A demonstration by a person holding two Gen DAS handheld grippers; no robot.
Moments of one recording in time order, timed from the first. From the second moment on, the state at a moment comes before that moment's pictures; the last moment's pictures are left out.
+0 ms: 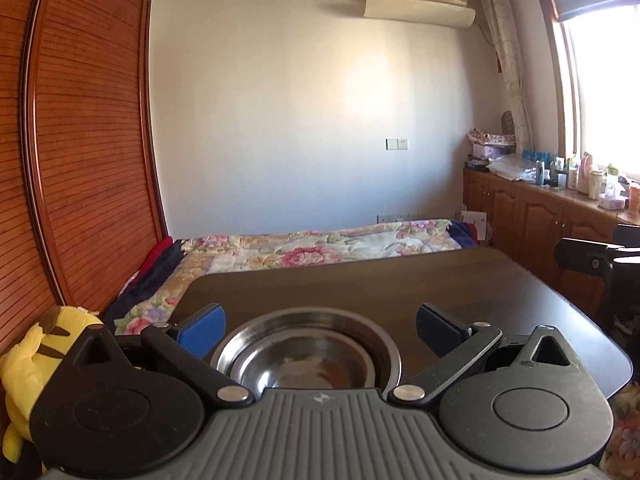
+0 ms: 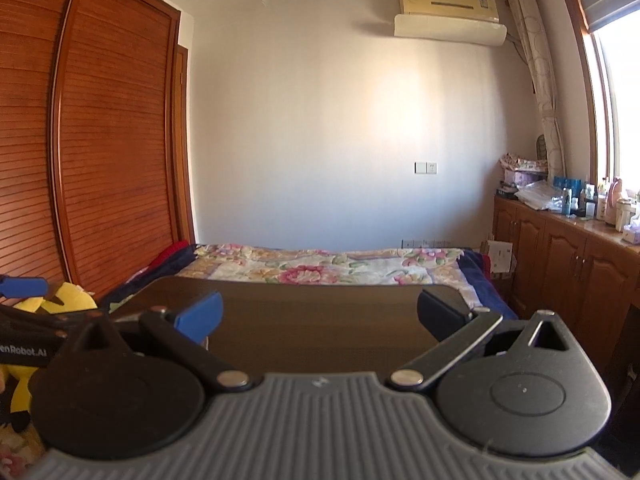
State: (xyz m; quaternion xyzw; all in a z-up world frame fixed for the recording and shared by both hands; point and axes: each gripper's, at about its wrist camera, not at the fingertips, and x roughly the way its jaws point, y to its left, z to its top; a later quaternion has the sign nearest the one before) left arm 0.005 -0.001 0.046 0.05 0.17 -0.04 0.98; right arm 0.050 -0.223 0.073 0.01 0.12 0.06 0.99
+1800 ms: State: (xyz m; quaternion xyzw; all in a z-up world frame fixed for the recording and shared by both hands) left arm 0.012 0.012 -0.018 0.03 0.24 -0.02 0.97; right arm 0.058 -0.222 0.026 0.00 0.18 0.06 0.98
